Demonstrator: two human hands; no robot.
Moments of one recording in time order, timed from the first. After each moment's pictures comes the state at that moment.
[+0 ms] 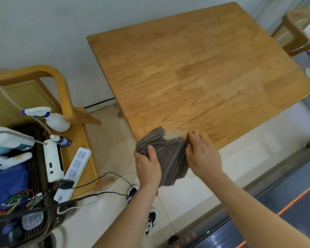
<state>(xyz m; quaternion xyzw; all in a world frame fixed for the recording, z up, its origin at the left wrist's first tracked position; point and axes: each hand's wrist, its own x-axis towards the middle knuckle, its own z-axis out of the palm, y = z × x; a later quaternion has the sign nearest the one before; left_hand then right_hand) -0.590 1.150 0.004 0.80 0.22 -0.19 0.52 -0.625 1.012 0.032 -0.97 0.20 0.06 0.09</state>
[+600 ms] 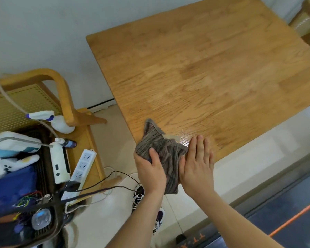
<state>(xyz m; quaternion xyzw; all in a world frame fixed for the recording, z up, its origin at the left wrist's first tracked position) -0.582 1.135 0.000 0.82 0.22 -0.10 0.52 -0.637 1.038 -0.013 -0.96 0.27 0.05 0.10</state>
